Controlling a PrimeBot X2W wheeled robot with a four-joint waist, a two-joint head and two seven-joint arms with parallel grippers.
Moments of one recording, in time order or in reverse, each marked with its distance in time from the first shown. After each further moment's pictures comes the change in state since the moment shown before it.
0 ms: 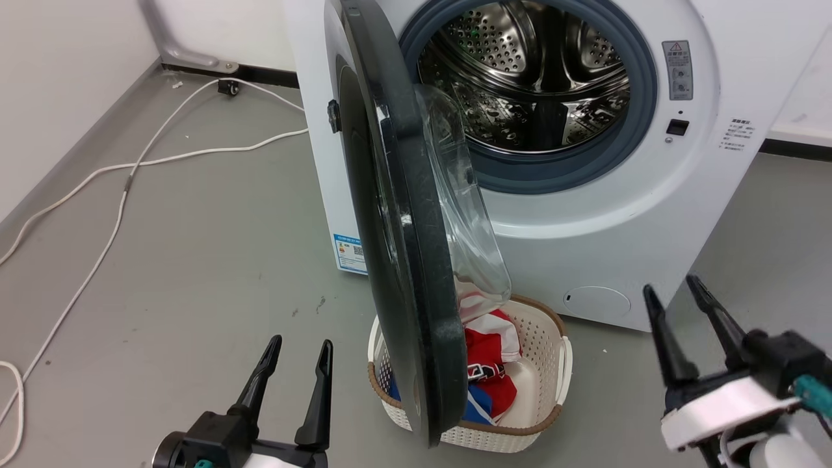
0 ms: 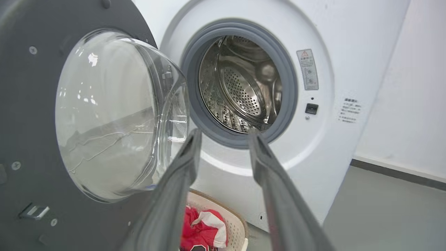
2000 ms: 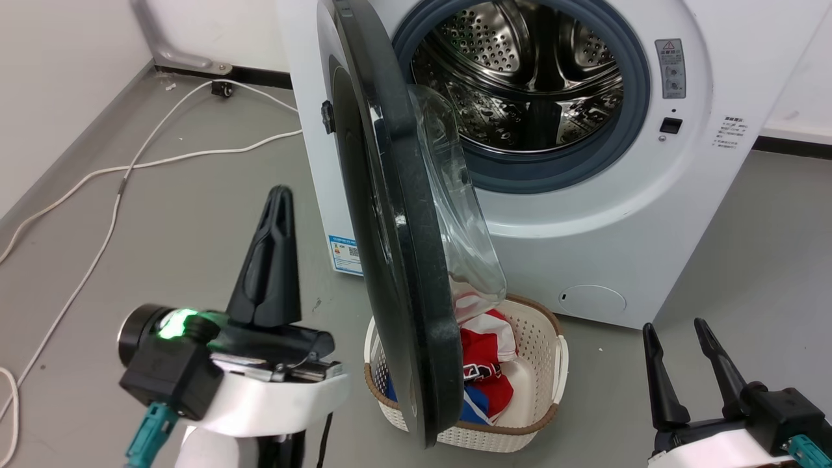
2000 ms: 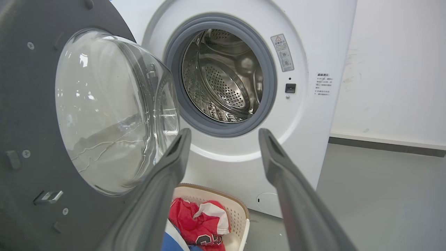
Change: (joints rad) left arm -0.212 0.000 -0.042 -0.281 -0.025 0.088 0.000; right arm 0.182 0.213 -0.157 -0.111 -0.162 0.000 -0.033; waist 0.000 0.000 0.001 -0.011
